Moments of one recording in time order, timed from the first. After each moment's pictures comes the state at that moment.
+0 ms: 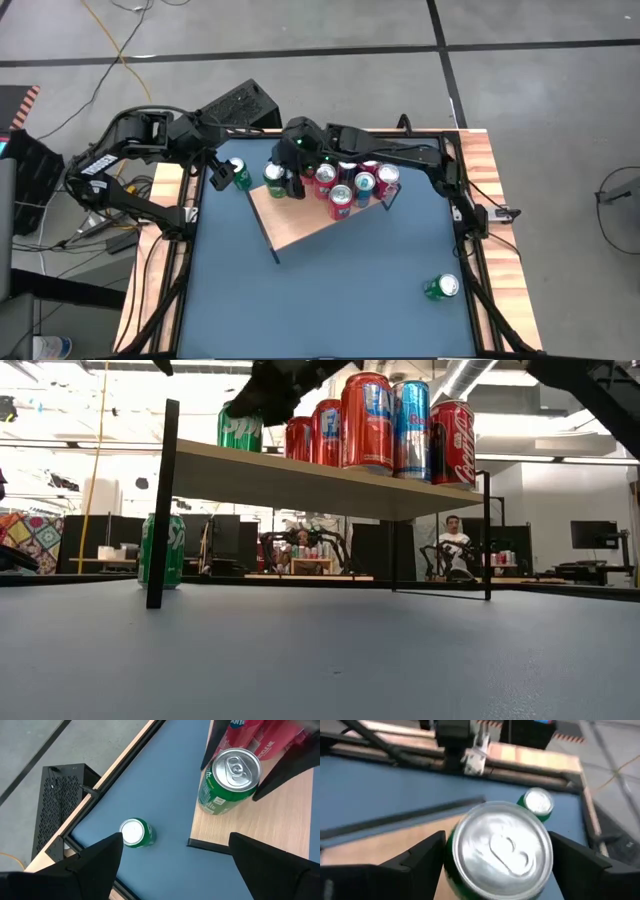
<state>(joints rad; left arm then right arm) 0.18 1.27 1.84 -1.55 -0.35 -0.36 -0.19 2.15 2.25 -0.67 -0.18 -0.26</state>
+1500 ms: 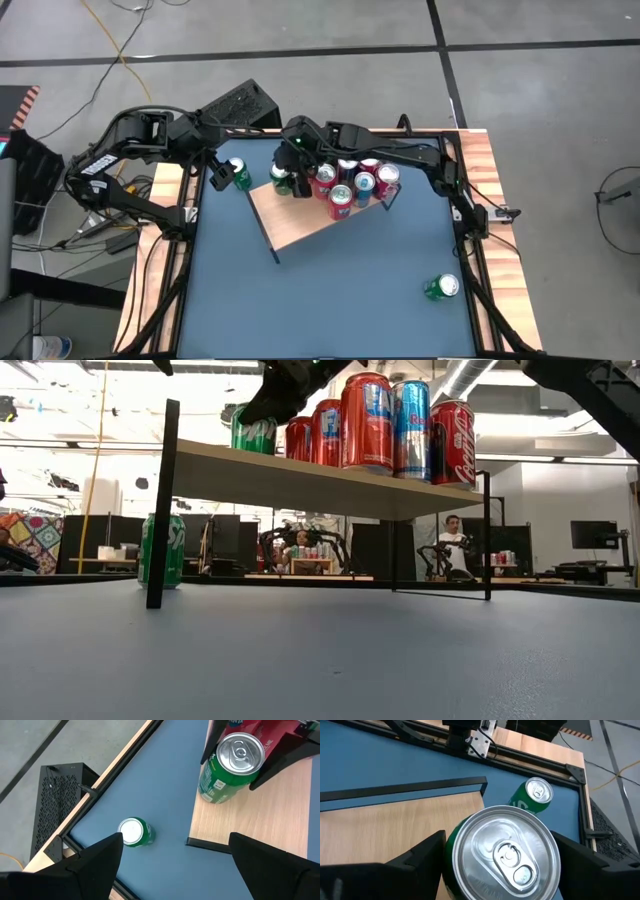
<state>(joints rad) 0.18 1.27 1.84 -1.56 -0.34 -0.36 -0.20 2.18 2.30 -0.80 -0.16 -0.40</state>
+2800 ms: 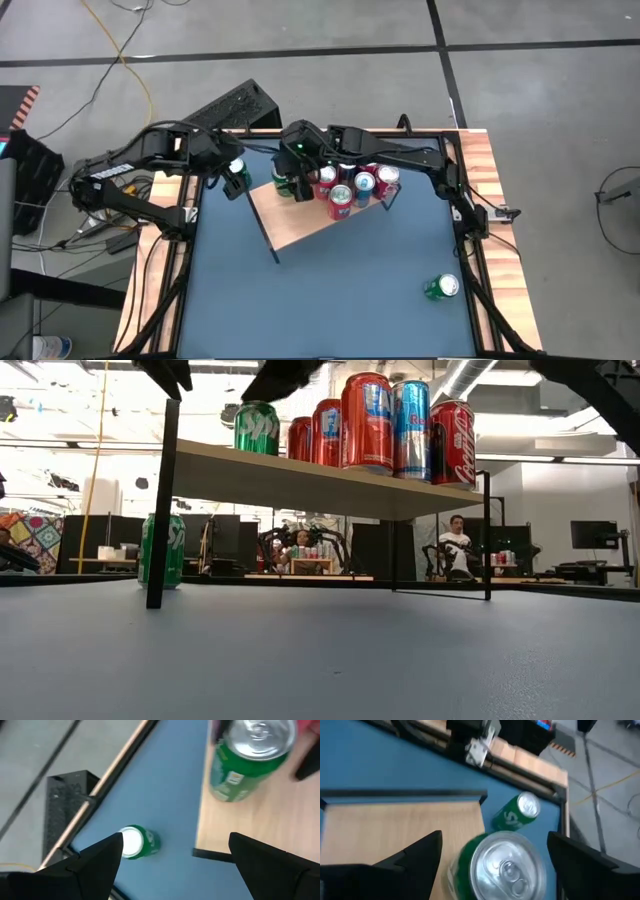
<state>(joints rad) 0.15 1.21 1.56 -1.35 -0.40 -0.30 -0.15 2.16 2.35 -0.84 -0.07 -0.50</state>
